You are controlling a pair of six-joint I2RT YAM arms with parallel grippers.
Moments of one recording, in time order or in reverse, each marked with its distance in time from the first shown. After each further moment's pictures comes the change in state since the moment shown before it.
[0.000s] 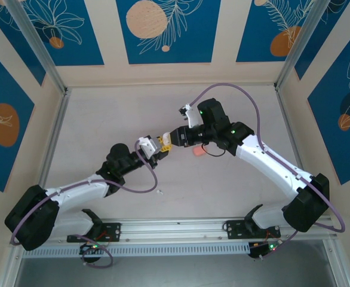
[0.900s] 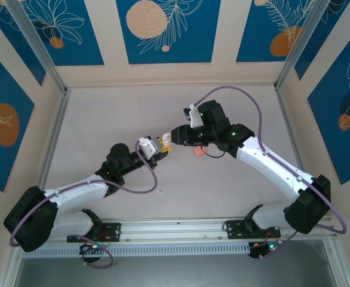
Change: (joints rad) left arm 0.000 -0.014 0.000 -0.037 -0.010 0.014; right arm 0.009 -0.026 -0.029 0.014 0.074 0.177
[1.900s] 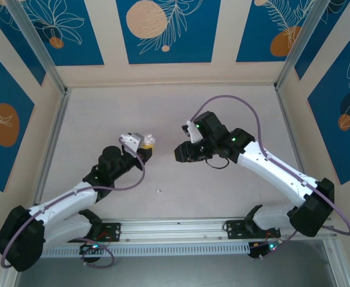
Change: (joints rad) left arm 0.099 -0.201 -0.070 -0.336 -0.195 -0.357; right arm 0.090 -0.021 -0.007 -0.279 0.041 -0.101
